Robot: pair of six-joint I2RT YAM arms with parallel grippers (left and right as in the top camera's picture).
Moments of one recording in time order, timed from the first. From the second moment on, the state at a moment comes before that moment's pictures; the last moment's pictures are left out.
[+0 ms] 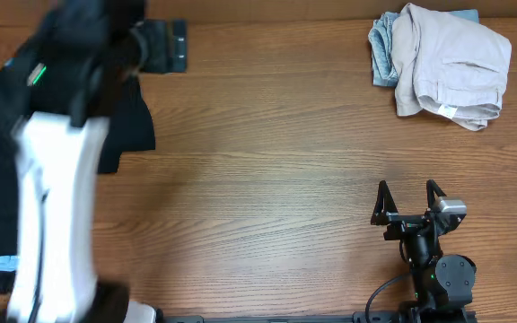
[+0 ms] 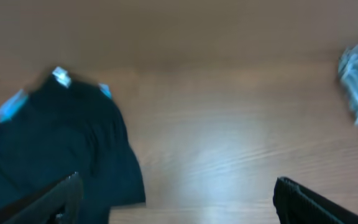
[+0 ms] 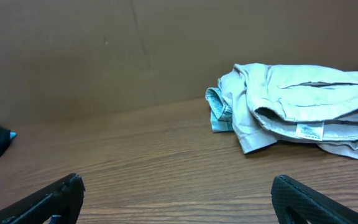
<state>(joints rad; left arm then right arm) -0.17 1.65 2.22 -1.23 -0.09 -0.09 0.06 0.01 0.04 -0.07 -0.02 0.20</state>
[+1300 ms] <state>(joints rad) 0.05 0.03 0.19 -0.05 0.04 -0.10 0.06 0.01 0.03 -0.06 -0.02 0.20</state>
